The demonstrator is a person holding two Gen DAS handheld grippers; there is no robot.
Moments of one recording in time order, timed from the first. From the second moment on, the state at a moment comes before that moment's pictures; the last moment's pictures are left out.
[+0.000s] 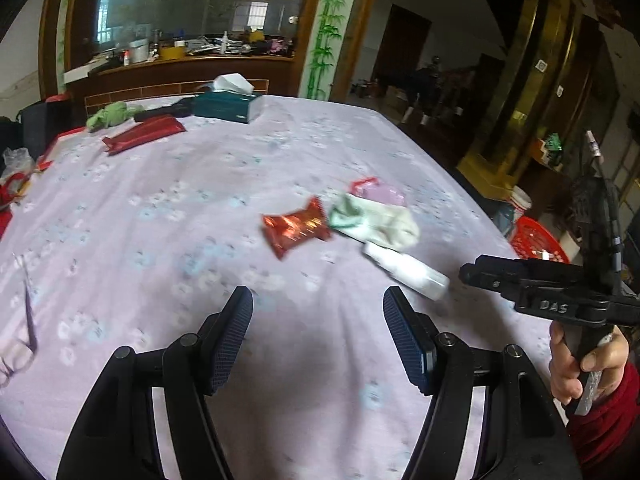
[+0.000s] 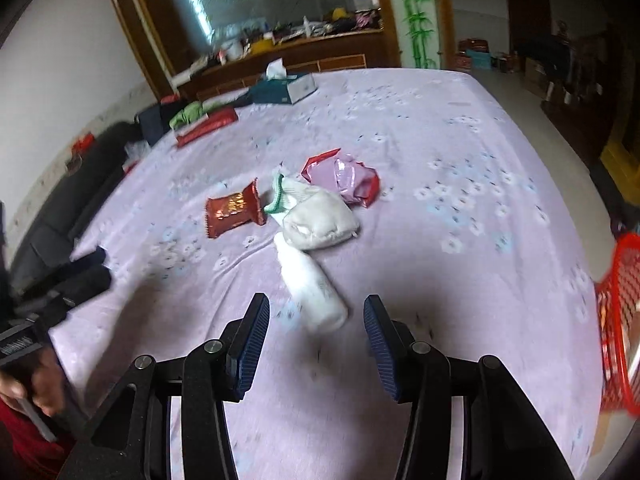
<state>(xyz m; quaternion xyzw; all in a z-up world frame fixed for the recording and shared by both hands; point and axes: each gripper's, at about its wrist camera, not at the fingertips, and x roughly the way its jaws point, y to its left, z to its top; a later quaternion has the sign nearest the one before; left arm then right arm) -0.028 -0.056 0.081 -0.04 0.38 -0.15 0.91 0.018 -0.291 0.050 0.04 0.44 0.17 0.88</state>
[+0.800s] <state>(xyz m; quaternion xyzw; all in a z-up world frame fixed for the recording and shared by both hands) 0.103 -0.102 0.040 0.08 0.44 -0.22 0.87 -0.002 -0.273 0.021 0.06 0.48 0.19 0.85</state>
